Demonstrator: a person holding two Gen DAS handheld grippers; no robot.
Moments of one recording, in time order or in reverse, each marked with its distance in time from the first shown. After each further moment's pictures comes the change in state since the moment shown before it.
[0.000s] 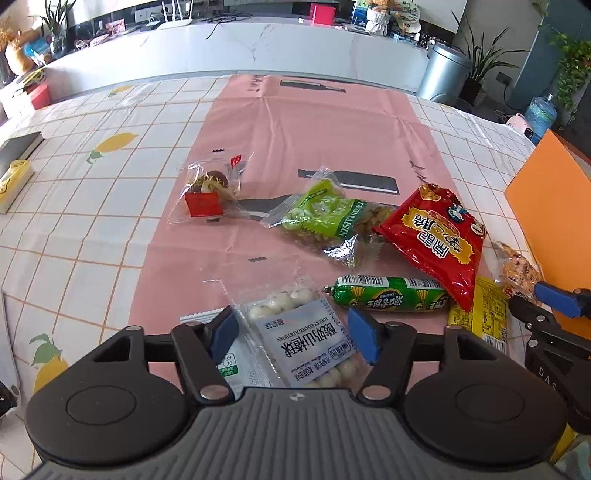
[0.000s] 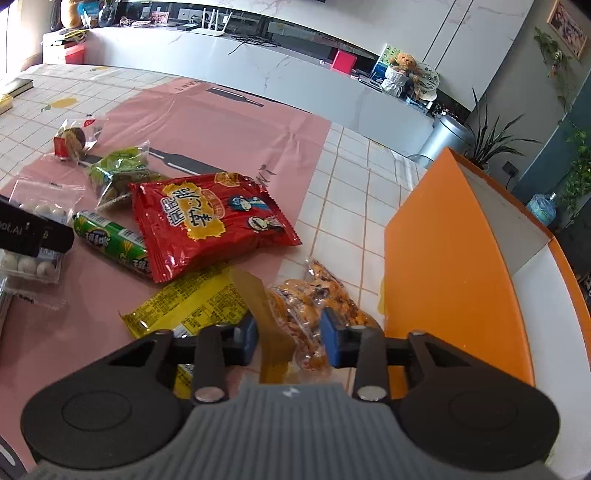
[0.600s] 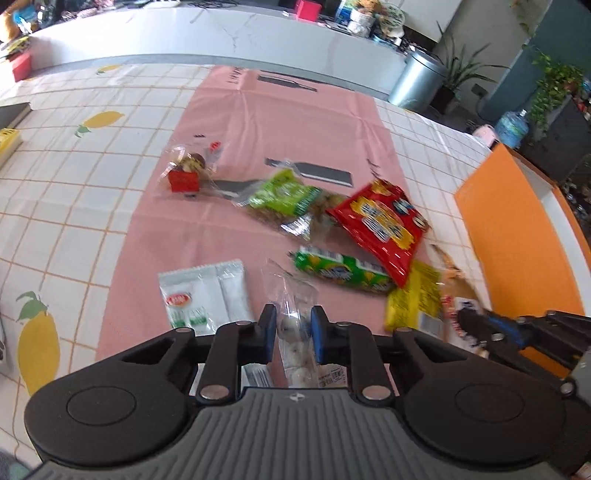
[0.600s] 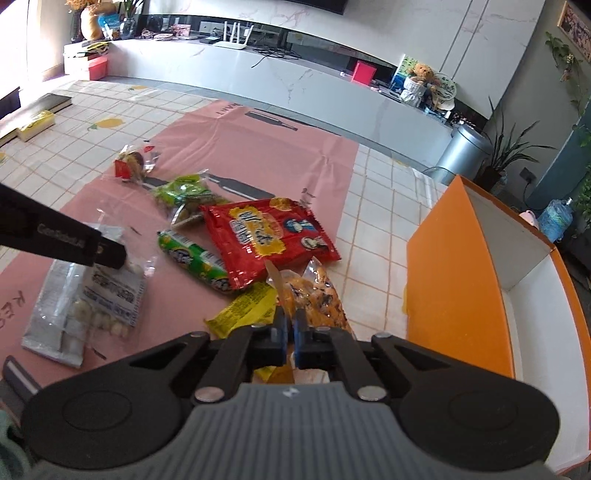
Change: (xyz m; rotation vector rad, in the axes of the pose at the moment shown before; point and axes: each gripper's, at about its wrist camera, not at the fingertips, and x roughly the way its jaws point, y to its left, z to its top) left arm -0.035 0.003 -0.011 -0.059 0.054 -0.171; right arm -0.060 0.024 0.003 -0.008 -0.024 0.116
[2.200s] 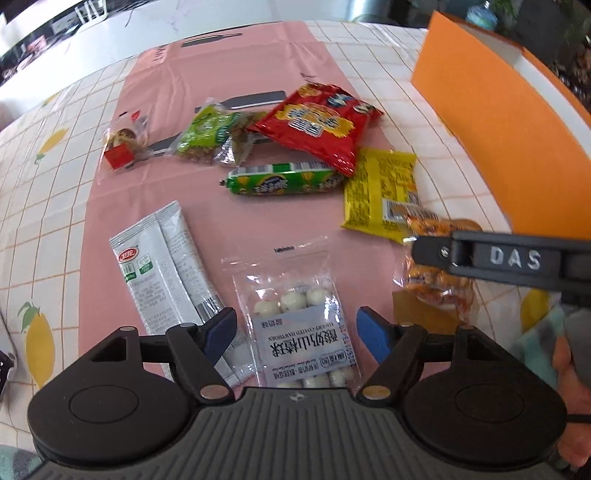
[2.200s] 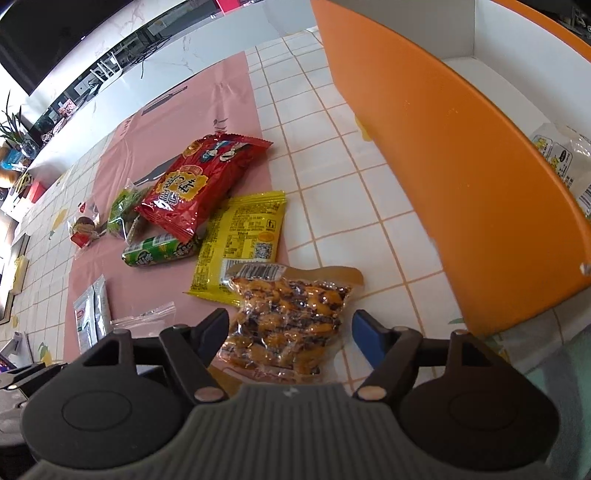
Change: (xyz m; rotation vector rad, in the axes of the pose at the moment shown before) left arm 0.019 -0.059 -0.041 0.305 0.157 0.126; right arm 0.026 -0.063 -0.051 0.738 0.212 0.141
